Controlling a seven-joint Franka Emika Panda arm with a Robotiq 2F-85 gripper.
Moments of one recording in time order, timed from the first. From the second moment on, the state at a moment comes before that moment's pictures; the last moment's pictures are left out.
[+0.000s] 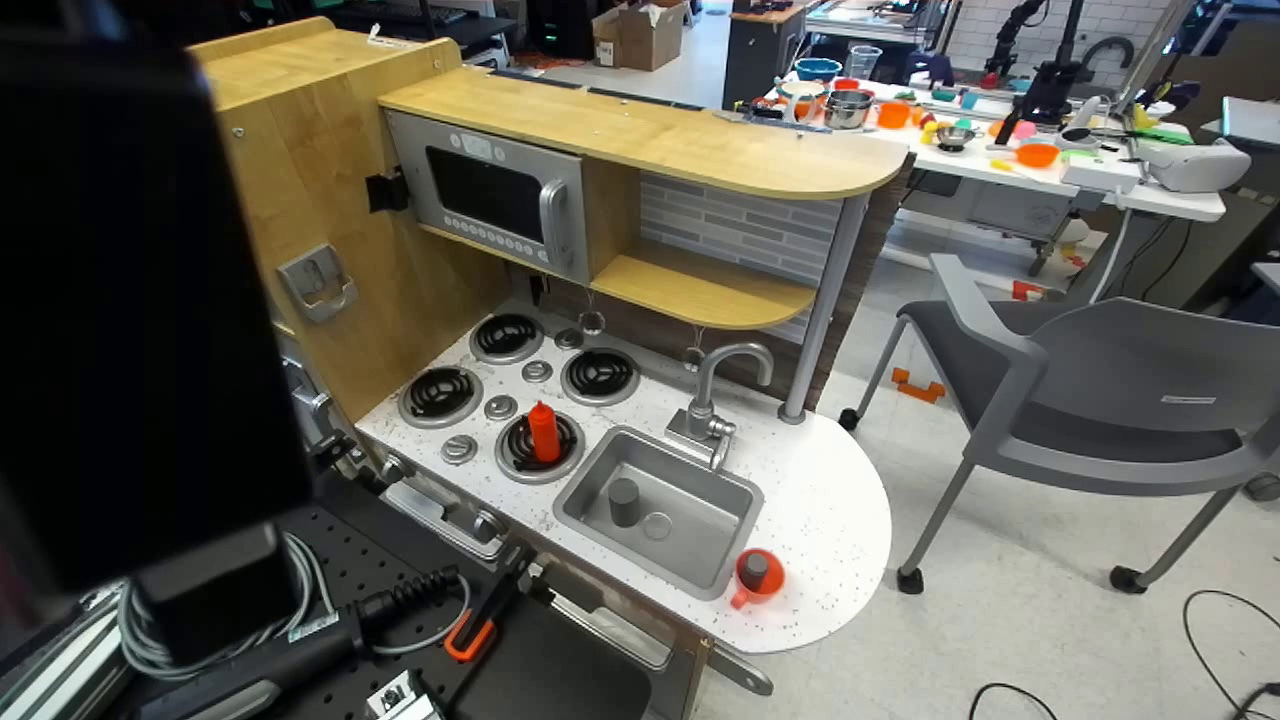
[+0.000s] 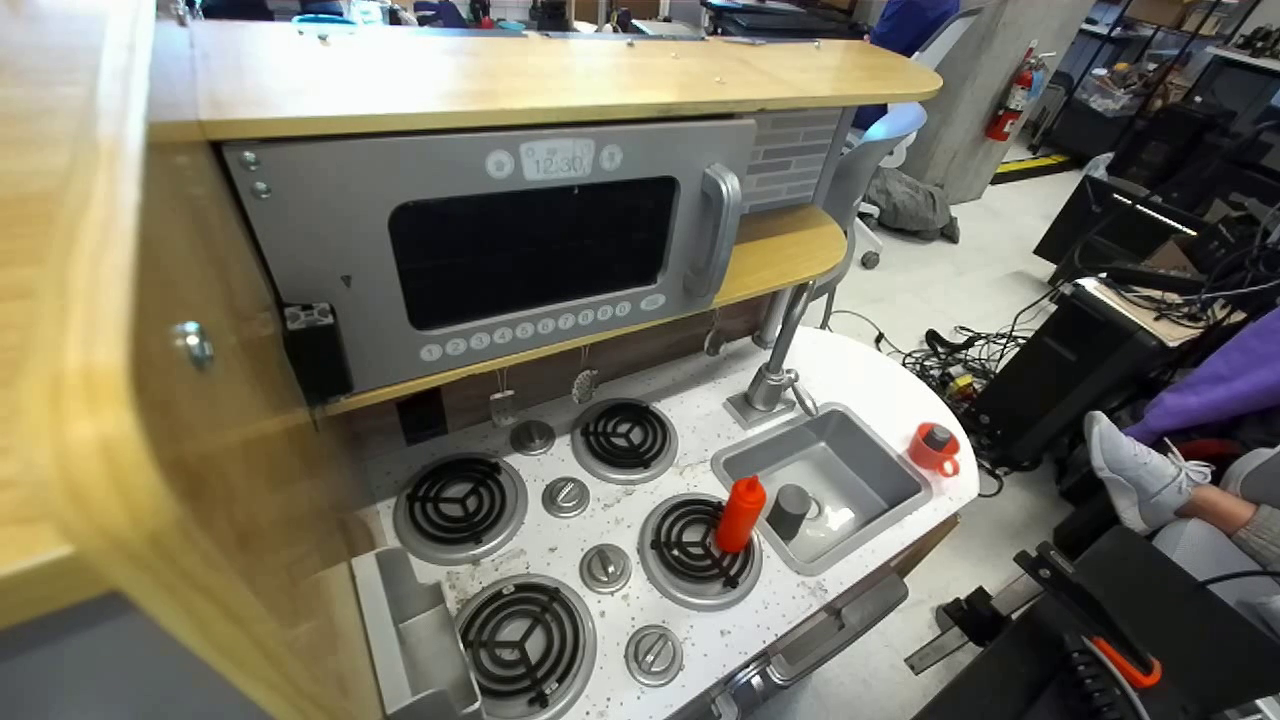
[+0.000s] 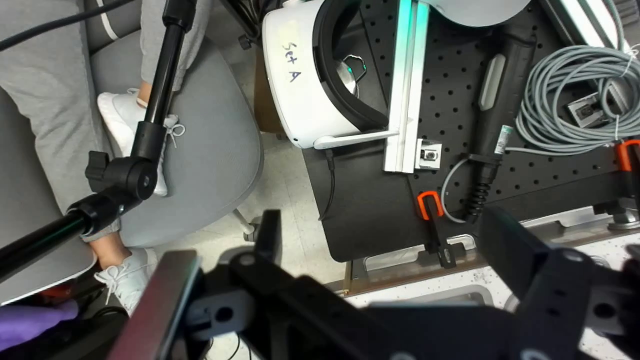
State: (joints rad) arm -0.27 -0.65 -0.22 -2.46 -0.33 1.56 -0.14
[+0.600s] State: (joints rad) arm -0.17 -0.40 -0.19 -2.46 -0.28 1.78 -0.06
